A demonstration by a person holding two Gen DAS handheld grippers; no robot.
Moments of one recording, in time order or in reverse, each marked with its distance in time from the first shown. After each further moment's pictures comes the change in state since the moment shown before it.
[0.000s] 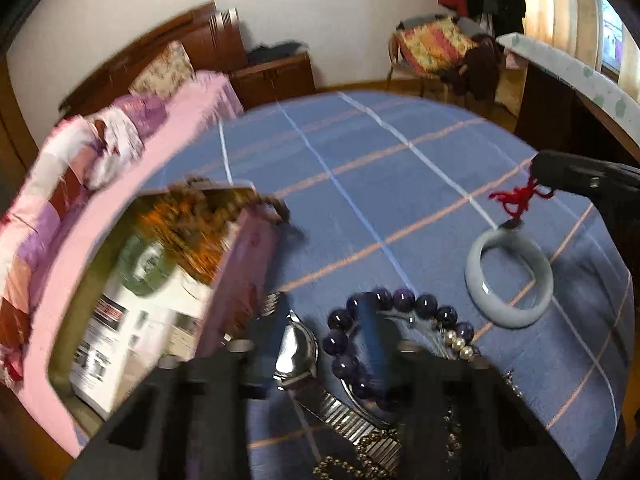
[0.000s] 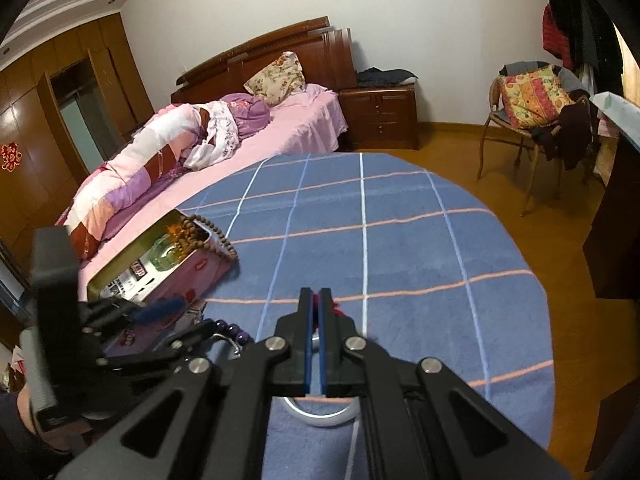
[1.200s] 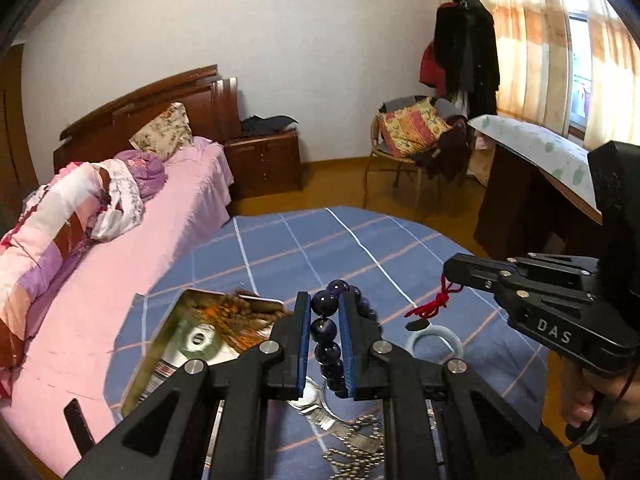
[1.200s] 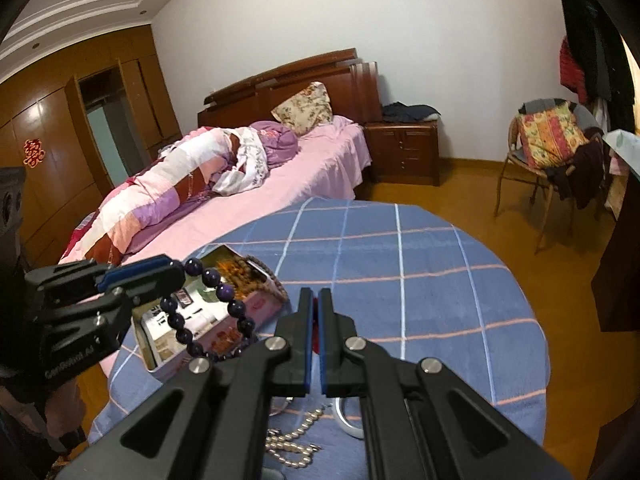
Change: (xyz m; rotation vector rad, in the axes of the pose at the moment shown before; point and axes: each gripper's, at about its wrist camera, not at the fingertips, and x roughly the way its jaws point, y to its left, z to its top) left arm -0.135 0.032 0.036 -0.026 -0.296 -0.077; right arm -0.035 0.047 0.025 -0.076 -0.111 0.054
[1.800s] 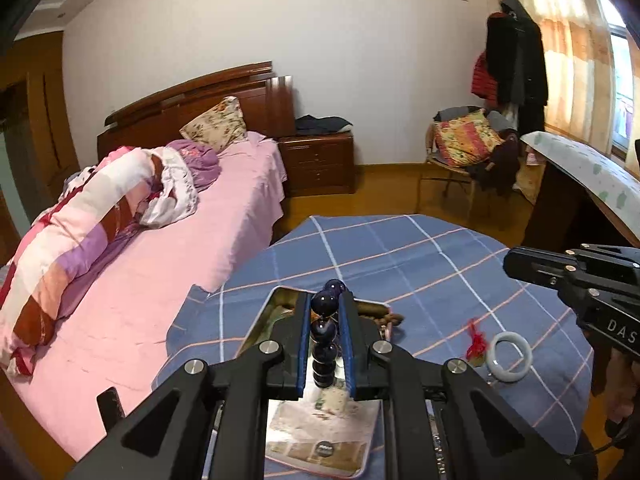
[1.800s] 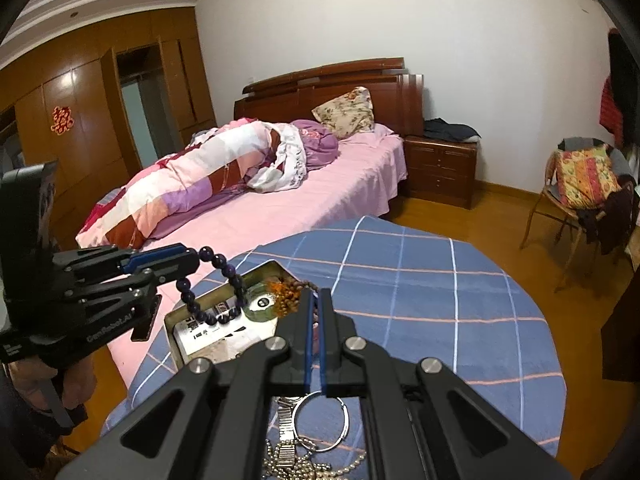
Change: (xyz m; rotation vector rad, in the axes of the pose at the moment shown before) left arm -0.009 0.084 -0.010 -0.085 -0.002 0.151; right arm 0.019 0.057 0.021 -0.134 0.006 0.065
